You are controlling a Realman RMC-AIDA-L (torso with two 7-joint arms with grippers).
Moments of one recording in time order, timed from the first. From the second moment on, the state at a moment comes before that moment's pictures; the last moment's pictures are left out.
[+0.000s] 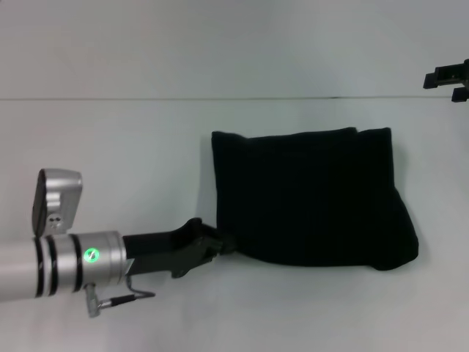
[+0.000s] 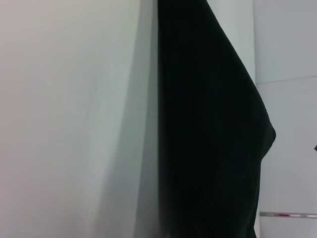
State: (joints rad) left arm -0.60 -2.16 0.65 0.43 2.09 1.29 -2.46; right arm 0.82 1.85 -0.67 -0.69 -2.41 -1.14 2.61
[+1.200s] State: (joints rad) left arm -0.65 -2.07 0.42 0.67 2.21 1.63 -1.74; right arm 0.57 1.99 -0.62 -0.74 -1.95 -1.27 1.77
